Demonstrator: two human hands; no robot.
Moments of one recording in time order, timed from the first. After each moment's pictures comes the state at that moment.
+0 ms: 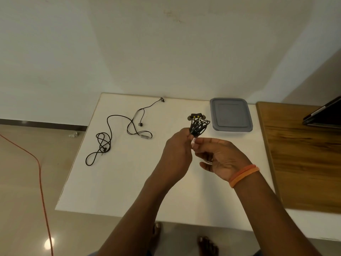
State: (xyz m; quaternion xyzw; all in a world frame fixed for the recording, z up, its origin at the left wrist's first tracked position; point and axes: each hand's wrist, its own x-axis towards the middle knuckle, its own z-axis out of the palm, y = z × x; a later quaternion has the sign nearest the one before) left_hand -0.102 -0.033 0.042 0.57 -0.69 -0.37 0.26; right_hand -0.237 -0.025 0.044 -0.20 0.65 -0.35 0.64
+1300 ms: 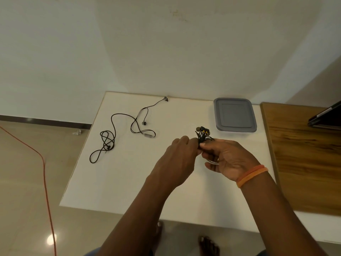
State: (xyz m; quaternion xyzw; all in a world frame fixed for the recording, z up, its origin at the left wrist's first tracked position) left_hand -0.091 -0.026 0.026 0.50 -0.83 -0.22 0.11; right_hand -0.245 -0.024 0.047 -0.19 0.64 -0.34 0.66
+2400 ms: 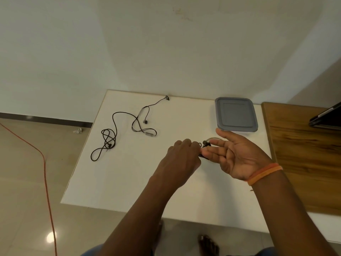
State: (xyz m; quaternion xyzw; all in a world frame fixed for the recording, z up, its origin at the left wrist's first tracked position) left_hand -0.094 -0.023 0.028 0.52 -0.83 -0.20 0.05; right_hand -0.262 -0.026 0.068 -0.06 0.57 -0.31 0.75
